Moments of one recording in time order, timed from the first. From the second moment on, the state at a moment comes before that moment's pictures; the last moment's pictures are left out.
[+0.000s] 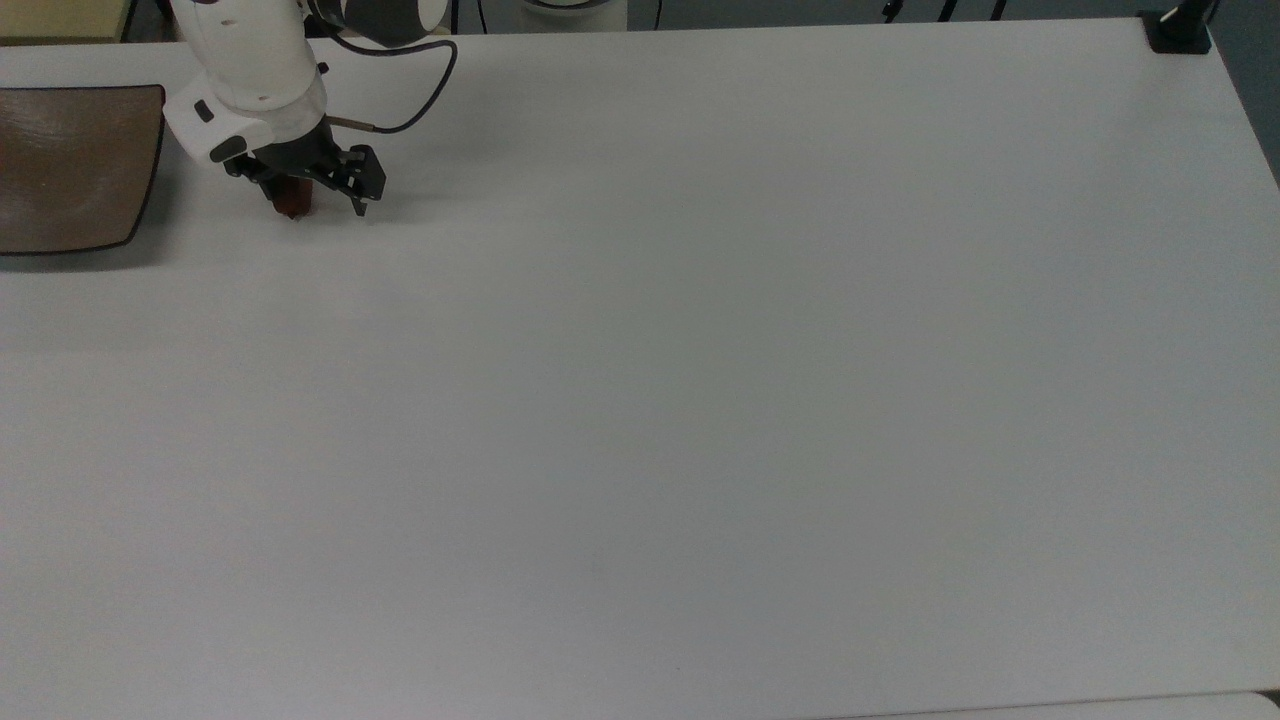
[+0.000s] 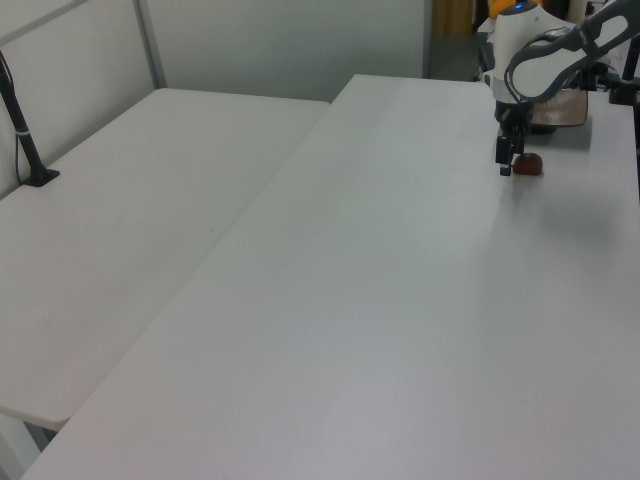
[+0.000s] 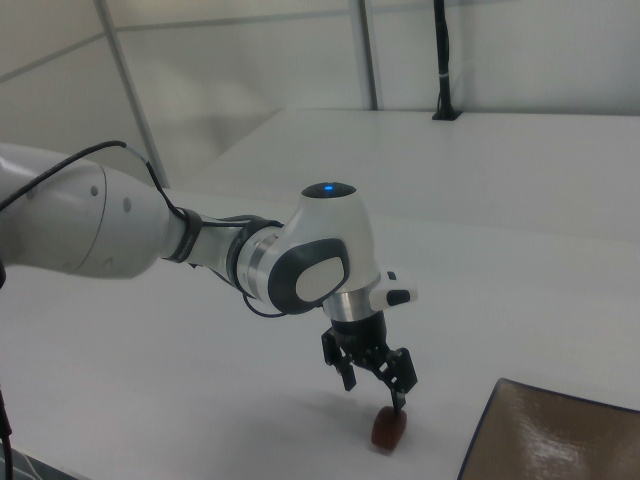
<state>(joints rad) -0.13 0.22 -0.18 -2.08 -0.11 2.27 -0.19</state>
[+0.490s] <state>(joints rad) -0.14 0.23 -0.18 -2.09 -0.16 2.27 -0.19</state>
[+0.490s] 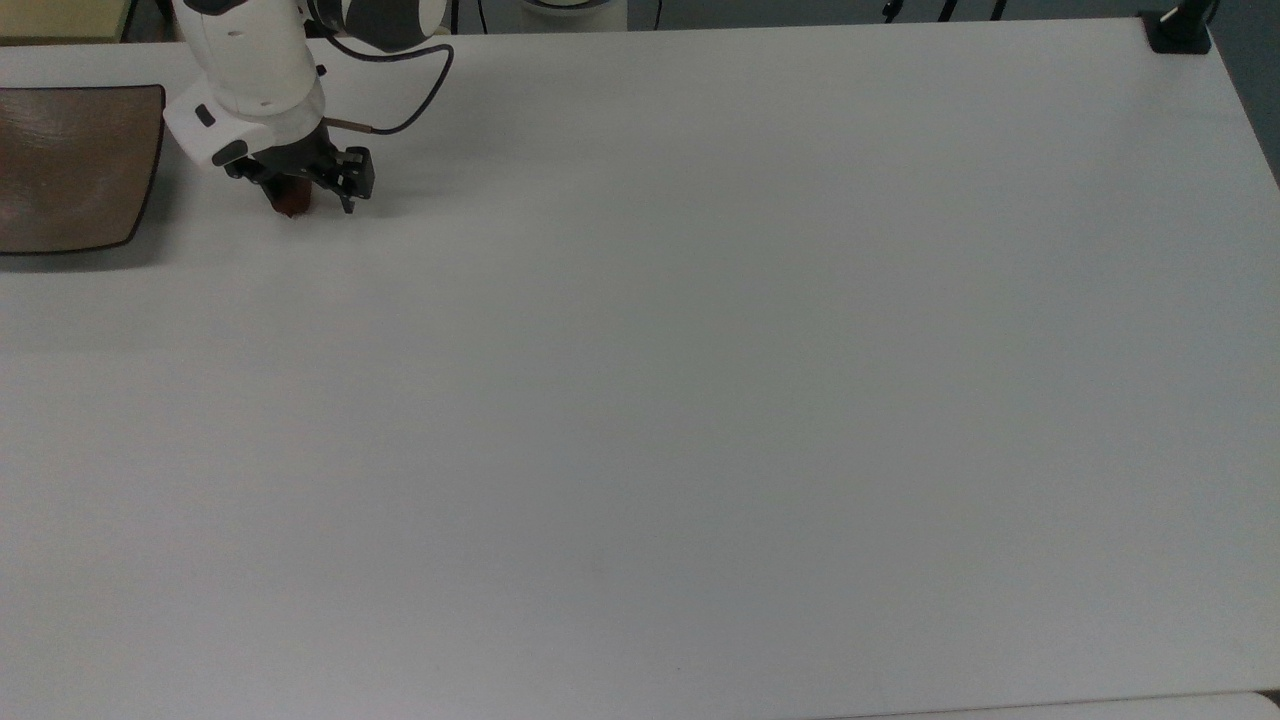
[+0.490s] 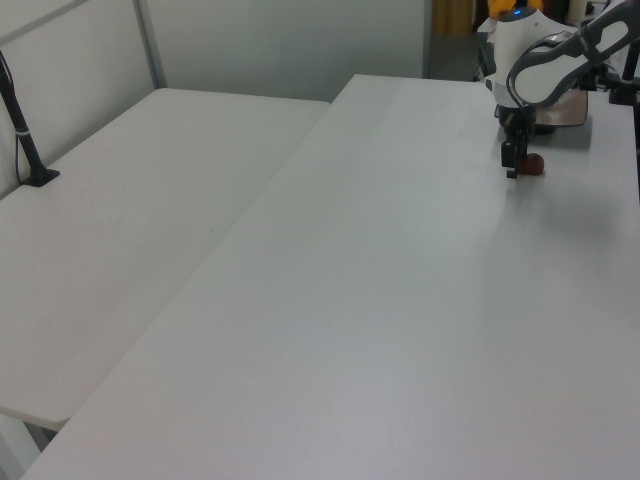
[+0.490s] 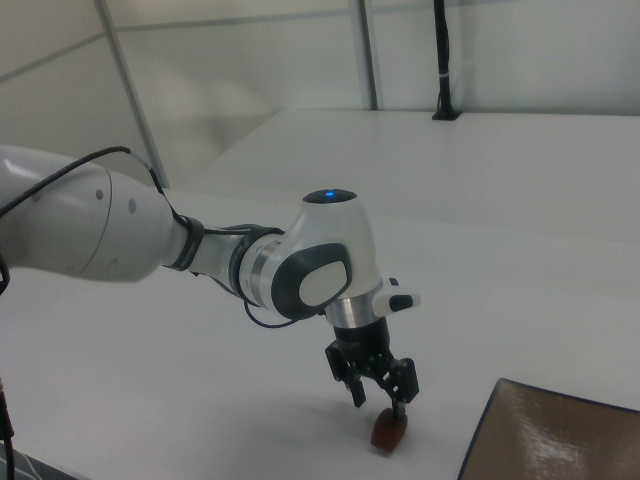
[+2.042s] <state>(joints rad) -0.17 0.19 -0.19 -2.05 -0.18 2.27 -0.26</state>
